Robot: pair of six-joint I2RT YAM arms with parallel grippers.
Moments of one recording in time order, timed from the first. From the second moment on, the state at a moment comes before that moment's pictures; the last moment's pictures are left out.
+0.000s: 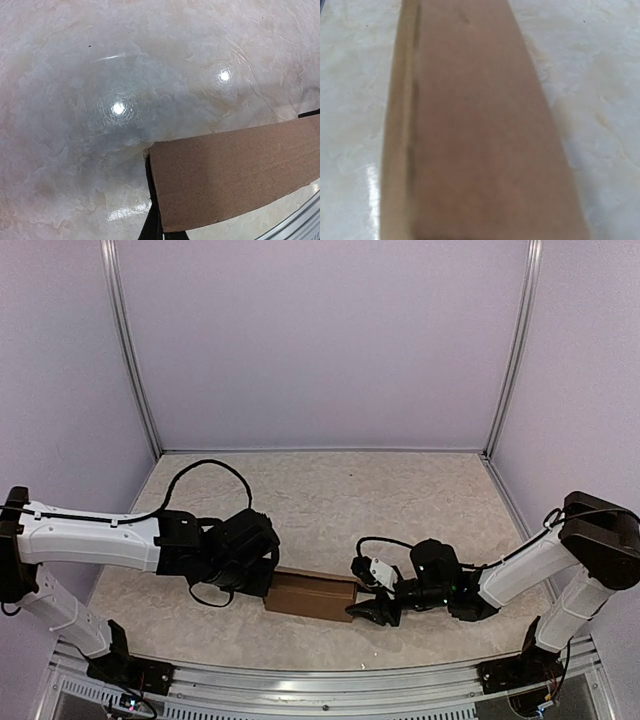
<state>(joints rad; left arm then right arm) -1.13 1.45 0.96 -0.62 -0.31 -0.78 0.98 1.61 0.43 0.70 -0.28 -0.14</state>
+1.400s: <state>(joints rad) -1.15 1.52 1.00 -0.53 -0.29 -0.82 0.98 0.95 0.46 0.05 0.01 0.03</state>
